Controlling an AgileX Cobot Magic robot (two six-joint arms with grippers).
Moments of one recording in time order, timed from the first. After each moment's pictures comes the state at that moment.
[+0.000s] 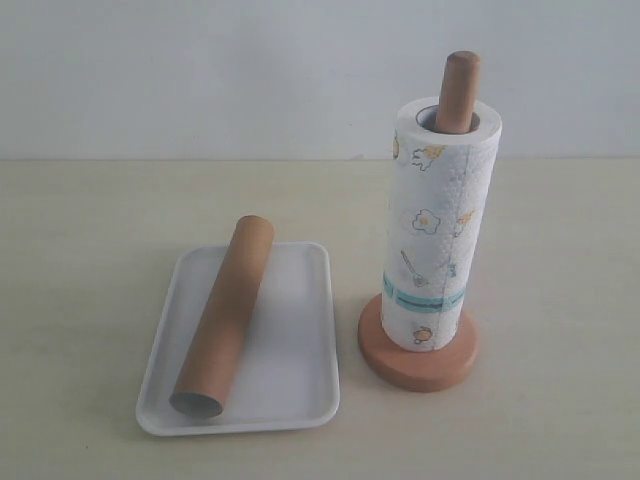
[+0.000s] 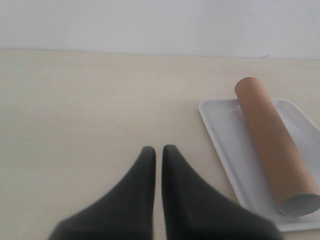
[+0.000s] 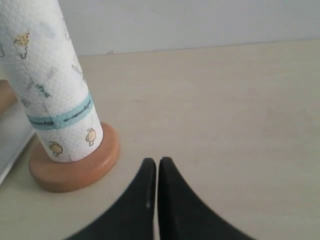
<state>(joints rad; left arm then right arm) -0.10 0.00 0.00 0.04 0.34 -0.13 0.17 0.00 0.00 0.03 0.35 0.11</state>
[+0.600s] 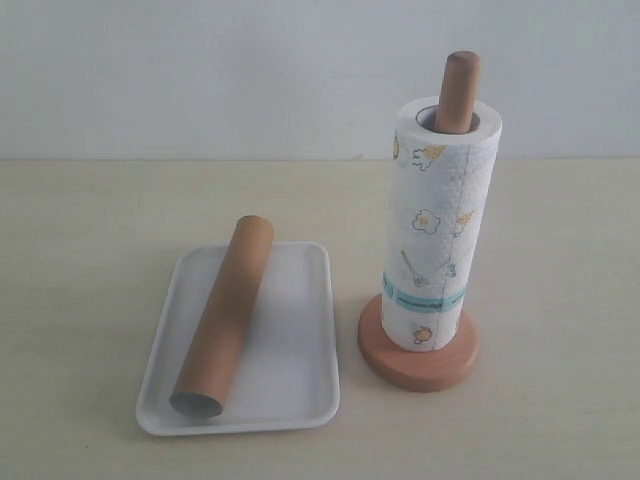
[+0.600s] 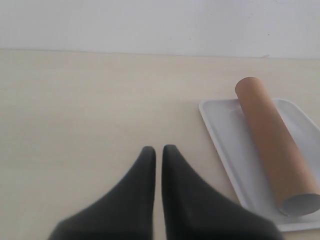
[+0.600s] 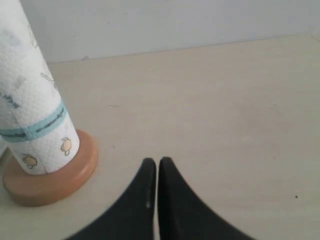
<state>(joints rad) -0.10 0.00 0.00 0.05 0.34 -0.13 0.08 0.00 0.00 0.02 0.34 0.12</state>
